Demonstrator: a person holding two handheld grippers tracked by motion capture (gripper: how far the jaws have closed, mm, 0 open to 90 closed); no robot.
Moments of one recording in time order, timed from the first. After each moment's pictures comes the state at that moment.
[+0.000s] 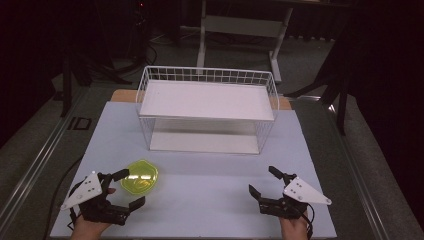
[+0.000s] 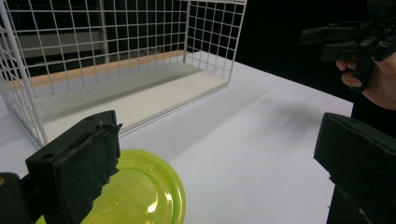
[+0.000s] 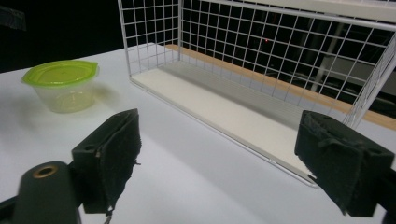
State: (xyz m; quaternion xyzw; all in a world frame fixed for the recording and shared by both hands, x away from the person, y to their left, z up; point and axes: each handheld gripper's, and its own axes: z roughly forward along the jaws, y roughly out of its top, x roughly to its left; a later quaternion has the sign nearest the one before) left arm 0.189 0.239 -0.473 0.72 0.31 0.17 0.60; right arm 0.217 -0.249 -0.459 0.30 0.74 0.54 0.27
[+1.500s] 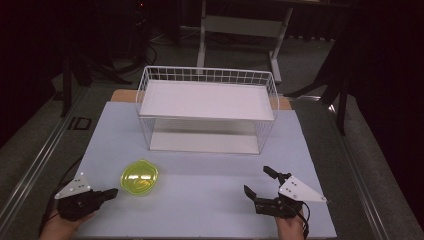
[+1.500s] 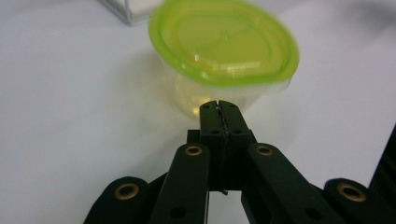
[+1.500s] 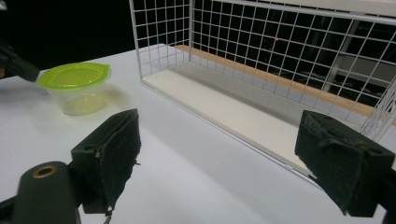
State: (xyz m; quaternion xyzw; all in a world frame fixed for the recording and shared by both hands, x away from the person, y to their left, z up) left arm 0.204 0.303 -0.516 0.81 0.39 0.12 0.43; right arm 0.220 -0.239 -0.460 0.29 0.74 0.55 0.25
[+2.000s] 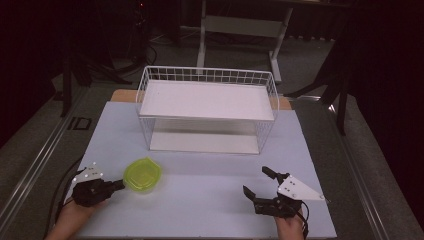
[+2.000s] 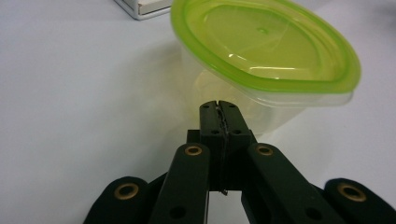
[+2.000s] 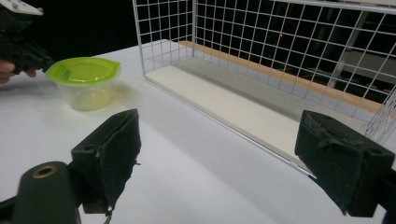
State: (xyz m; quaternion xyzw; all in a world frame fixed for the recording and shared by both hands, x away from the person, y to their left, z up) left arm 0.241 0.292 -0.527 0.80 0.41 0.11 0.43; right arm 0.221 -0.238 -0.461 0.29 0.75 0.55 0.24
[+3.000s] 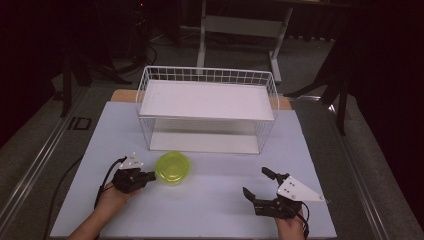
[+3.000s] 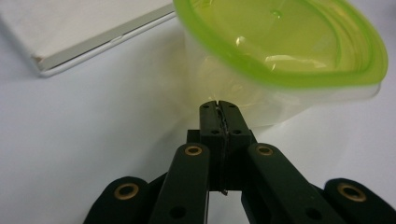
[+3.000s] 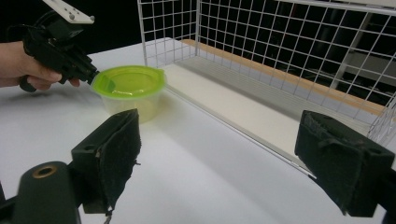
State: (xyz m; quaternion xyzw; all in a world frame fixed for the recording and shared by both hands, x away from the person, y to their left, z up) left arm 0.282 0.212 -0.531 0.82 0.39 0.09 0.41; right arm 0.219 -0.238 -0.461 0.29 0.75 0.54 0.24
